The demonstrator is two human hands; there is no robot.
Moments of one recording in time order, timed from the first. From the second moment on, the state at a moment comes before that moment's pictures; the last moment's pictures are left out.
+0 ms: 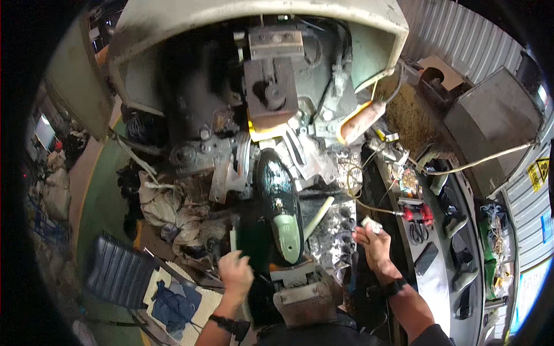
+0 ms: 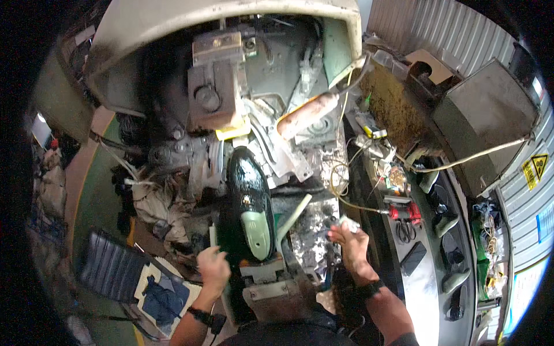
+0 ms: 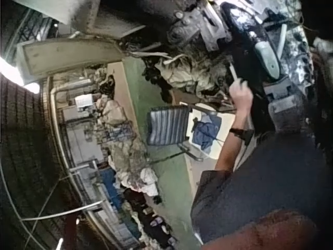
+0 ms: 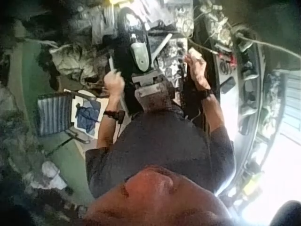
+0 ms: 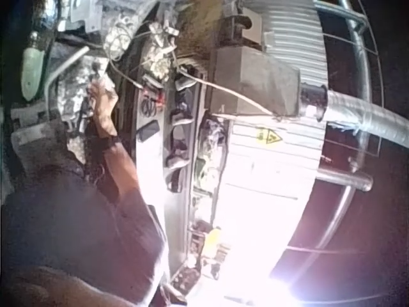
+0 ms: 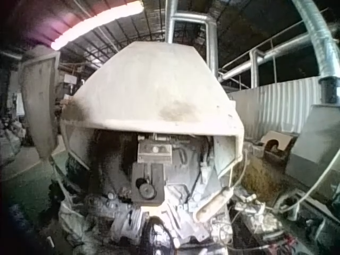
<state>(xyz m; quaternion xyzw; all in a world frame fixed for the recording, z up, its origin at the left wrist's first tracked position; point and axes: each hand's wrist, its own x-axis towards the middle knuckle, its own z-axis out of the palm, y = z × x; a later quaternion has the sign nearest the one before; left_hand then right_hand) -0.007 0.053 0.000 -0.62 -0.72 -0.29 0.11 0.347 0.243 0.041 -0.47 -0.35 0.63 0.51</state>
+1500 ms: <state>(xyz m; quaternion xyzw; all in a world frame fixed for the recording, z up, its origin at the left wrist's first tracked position) 0.177 0.110 0.189 -0.22 -0.33 -0.60 -0.70 0.416 0.008 0.208 -0.42 -0.69 0.35 0.48</state>
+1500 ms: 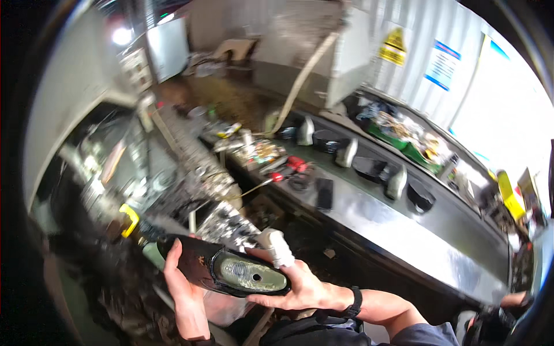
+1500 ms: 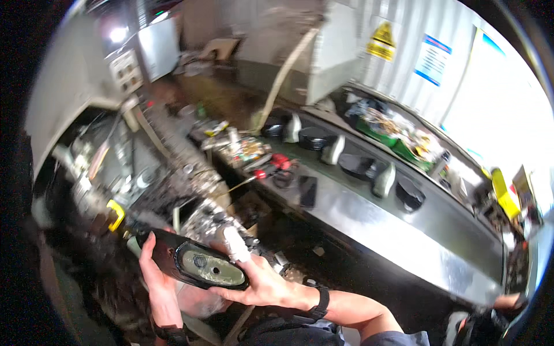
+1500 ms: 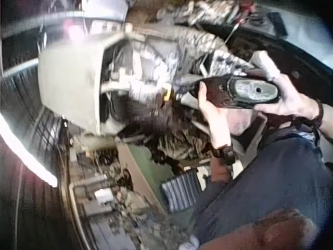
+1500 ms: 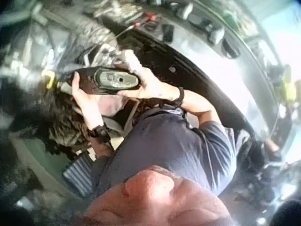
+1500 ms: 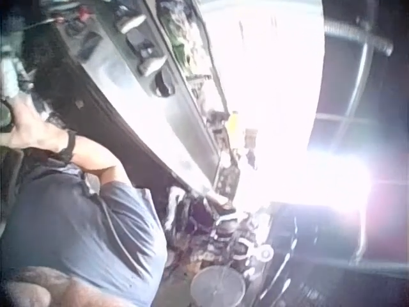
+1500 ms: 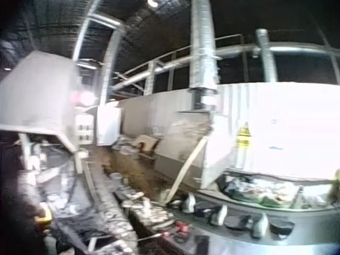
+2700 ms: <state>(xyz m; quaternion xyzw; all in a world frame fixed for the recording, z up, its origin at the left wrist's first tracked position) 0.595 0.137 0.007 -0.48 -0.49 -0.07 -0.73 1.125 -0.096 -0.112 -0.28 0.13 0.22 0.92</state>
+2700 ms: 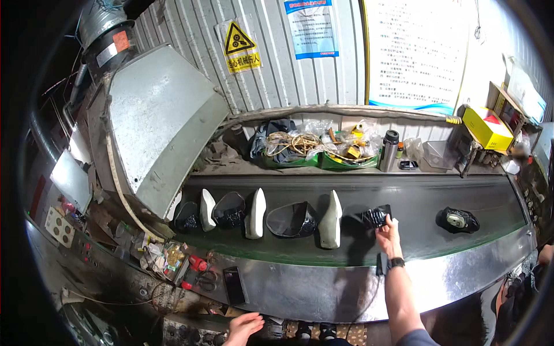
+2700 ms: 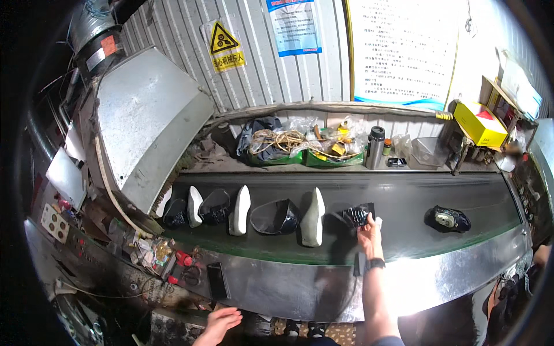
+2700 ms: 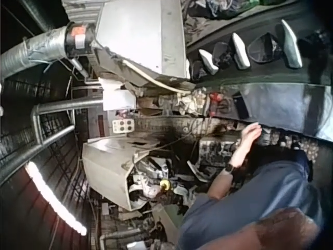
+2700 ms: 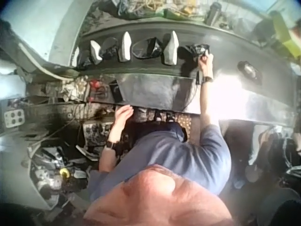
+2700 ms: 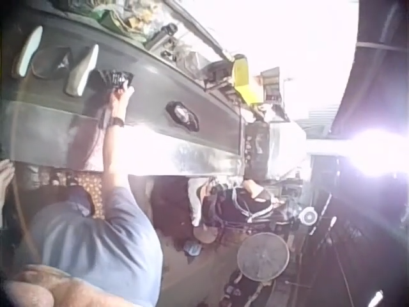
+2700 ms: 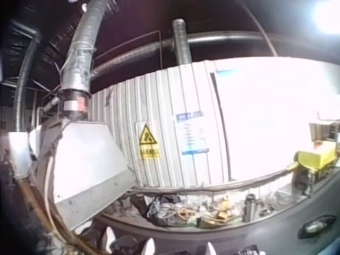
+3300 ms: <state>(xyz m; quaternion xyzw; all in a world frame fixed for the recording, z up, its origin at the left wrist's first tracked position) 1.032 0.093 -0.115 -0.83 -0.41 0.03 -0.38 0.793 -0.210 -0.019 -0.26 0.26 0.24 0.90</state>
